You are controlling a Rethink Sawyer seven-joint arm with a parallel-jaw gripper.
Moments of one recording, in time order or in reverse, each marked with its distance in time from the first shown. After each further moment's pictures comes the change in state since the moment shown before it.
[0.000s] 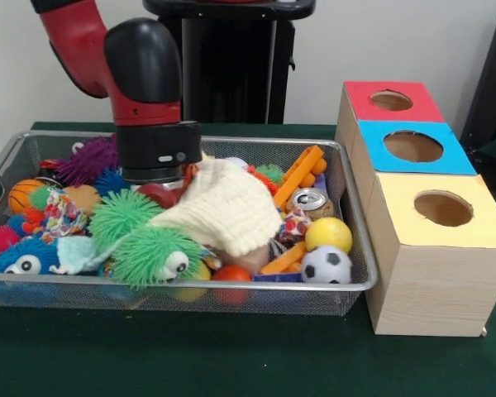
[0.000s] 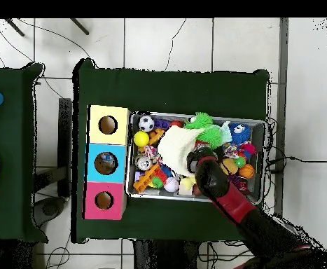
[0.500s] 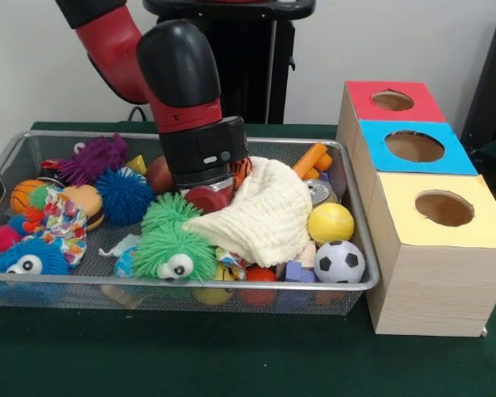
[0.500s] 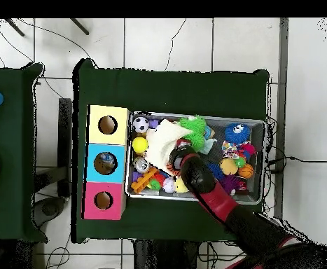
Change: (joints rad) arm -0.004 0.029 0.102 0.063 0.109 0.043 0.031
